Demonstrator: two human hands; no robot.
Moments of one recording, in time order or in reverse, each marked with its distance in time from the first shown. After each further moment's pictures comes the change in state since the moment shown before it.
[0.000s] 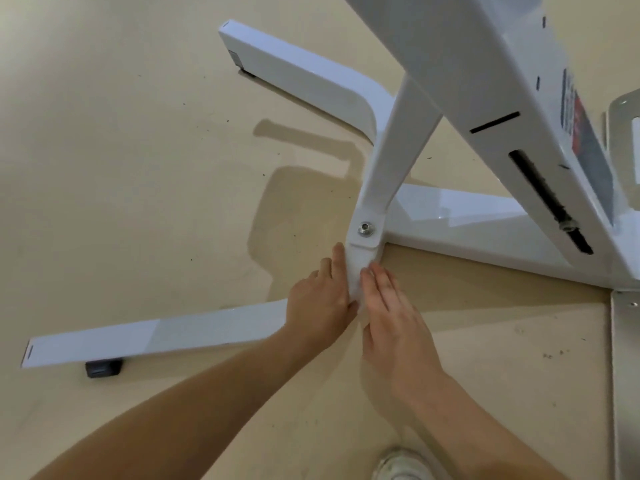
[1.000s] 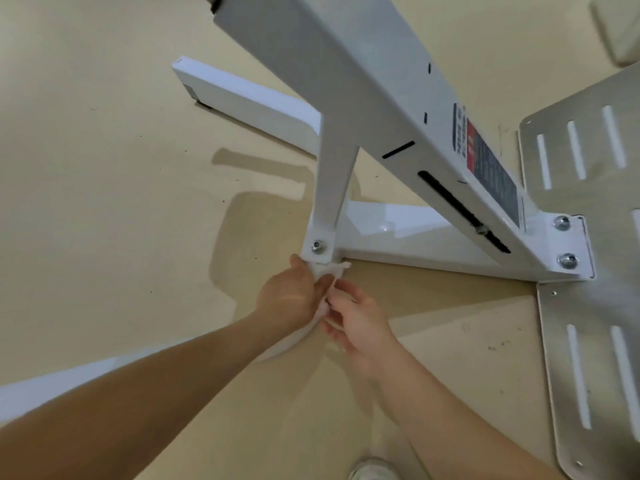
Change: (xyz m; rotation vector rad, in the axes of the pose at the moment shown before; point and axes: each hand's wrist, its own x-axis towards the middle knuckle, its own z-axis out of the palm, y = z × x) left_hand 0.042 0.019 -0.037 -0.163 -0.367 -0.171; right_hand 0.028 -0.006 -0.030 1.600 -0.108 0.873
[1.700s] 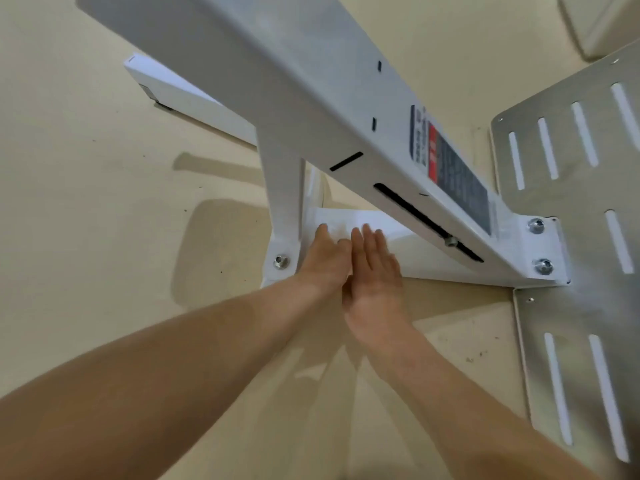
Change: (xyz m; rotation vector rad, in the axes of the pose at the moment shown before) left_hand 0.048 0.106 -0.017 -0.881 -0.121 -0.157; right_hand 0.046 -0.051 -0.059 -1.537 0.350 -0.807
